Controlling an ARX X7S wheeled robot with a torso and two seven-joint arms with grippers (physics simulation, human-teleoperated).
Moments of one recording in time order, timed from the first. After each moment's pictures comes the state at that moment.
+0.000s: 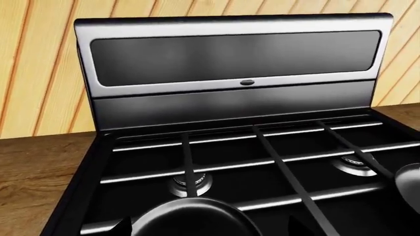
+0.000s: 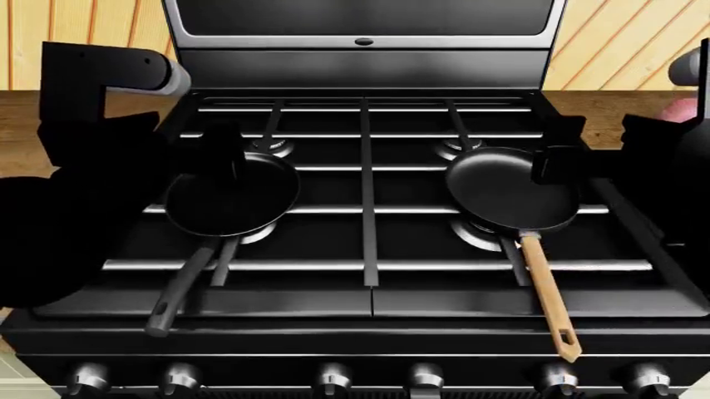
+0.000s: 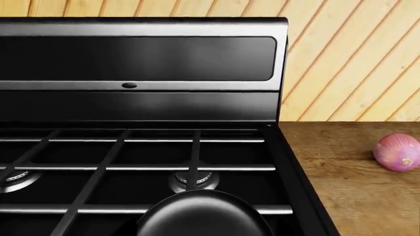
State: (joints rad) left arm -1.05 -0.75 0.38 0.34 -1.48 -0.96 -0.74; right arm 0.98 0.84 -0.18 -0.32 1.50 1.04 0.78
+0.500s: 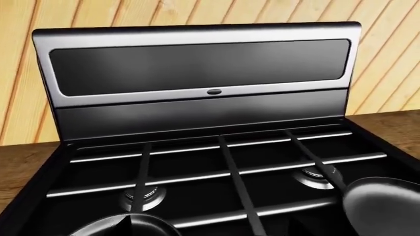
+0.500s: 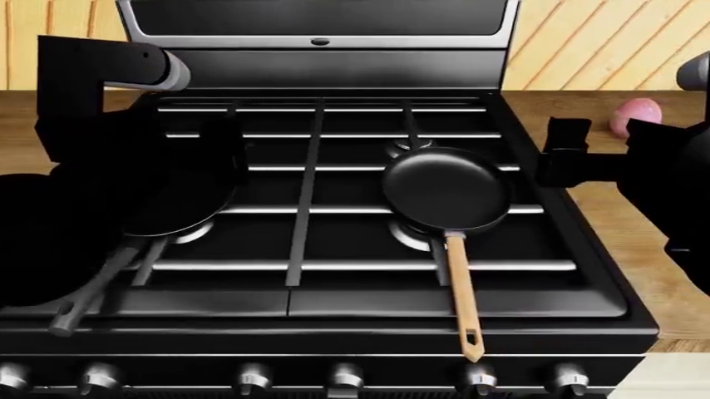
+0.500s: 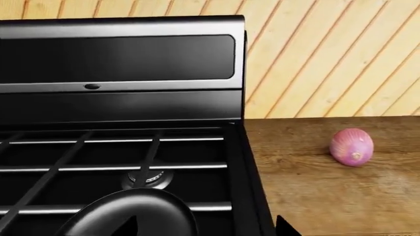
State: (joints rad) left arm -1.06 -0.75 0.38 0.34 -1.46 -0.94 -0.75; right arm 0.95 0.85 -0.16 -0.34 1.52 1.03 0.79
